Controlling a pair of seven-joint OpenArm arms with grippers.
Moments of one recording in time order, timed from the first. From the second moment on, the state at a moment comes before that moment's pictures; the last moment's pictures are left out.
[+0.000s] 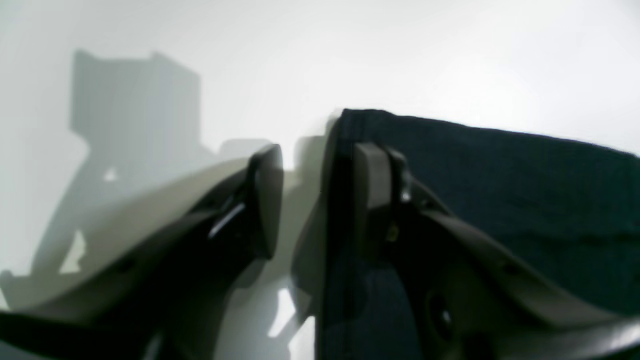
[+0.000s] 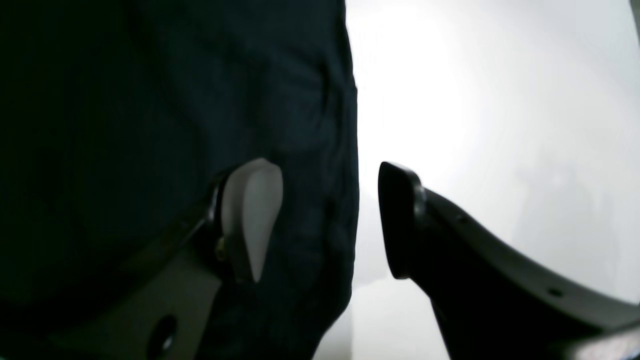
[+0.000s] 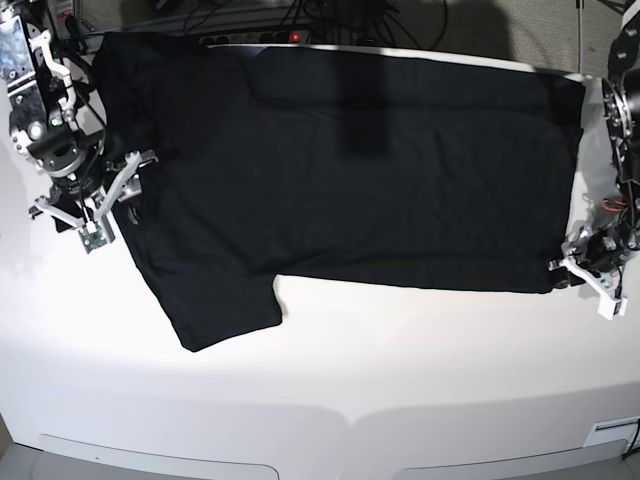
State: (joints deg) left arm -31.9 -25.6 -10.5 21.7 -17.3 -38.9 23.9; right arm -17.7 42.3 -2.2 105.8 18.3 3.3 -33.6
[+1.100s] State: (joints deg) left arm -31.7 -21.4 -10.7 21.5 -20.5 -39.3 22.7; right arm 19.5 35.0 -2.2 74.1 36.7 24.1 -46.7
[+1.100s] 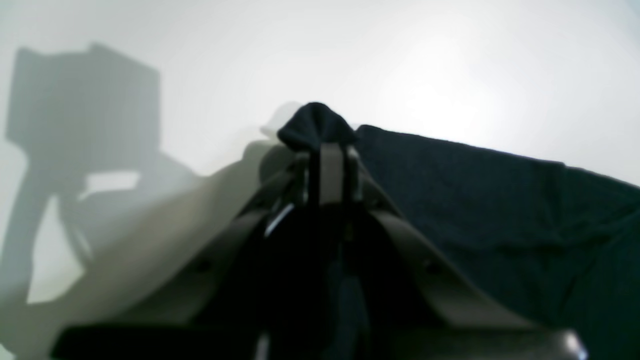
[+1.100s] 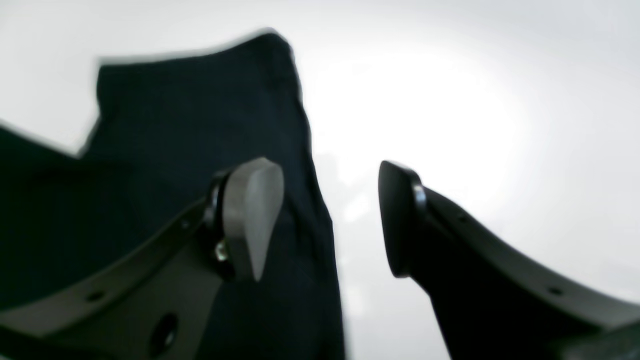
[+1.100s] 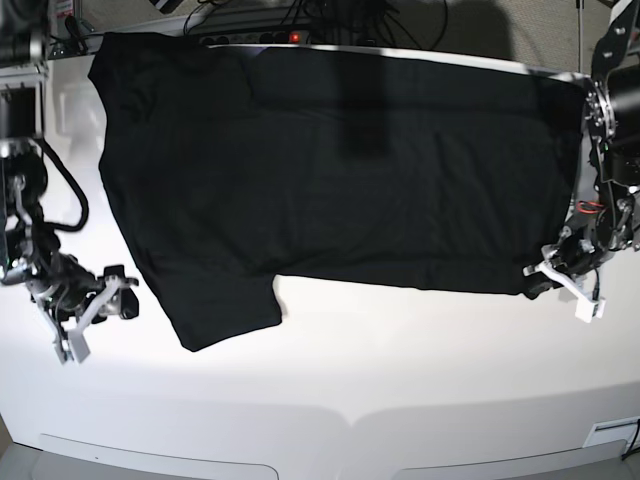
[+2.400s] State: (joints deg) left arm -31.7 -18.8 -10.7 21.6 -20.8 -39.5 21.4; right arm 47.9 20.9 -23.2 20.8 20.2 24.1 -45.0
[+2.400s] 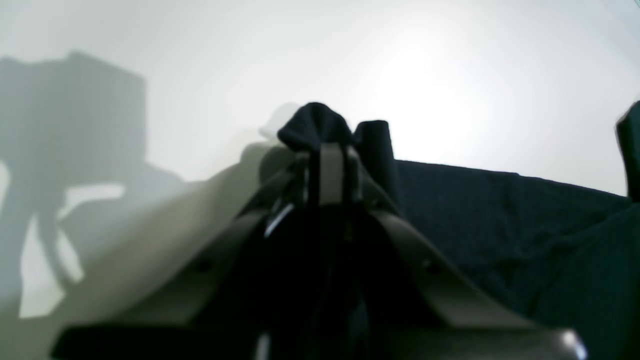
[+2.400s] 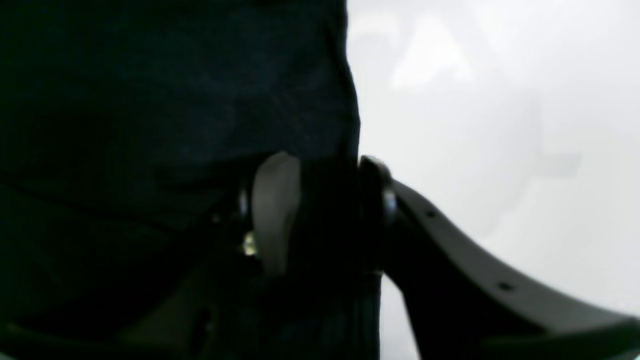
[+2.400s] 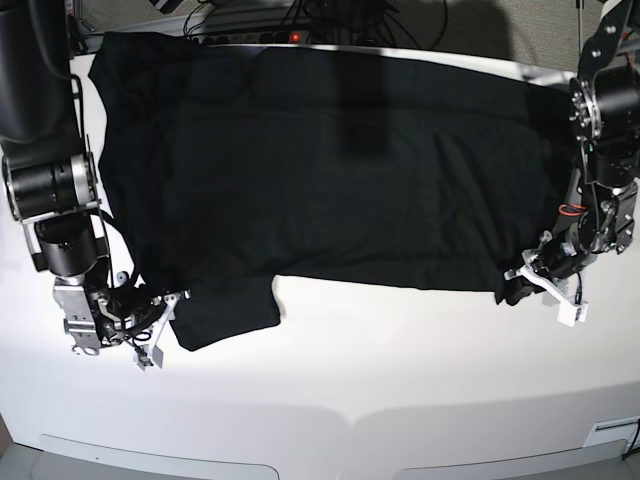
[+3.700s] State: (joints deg) left arm -25.3 -19.1 -10.4 38.2 -35.6 -38.1 35.0; right arm 45.5 32.4 -23.2 34.5 52.2 34.9 -53.0
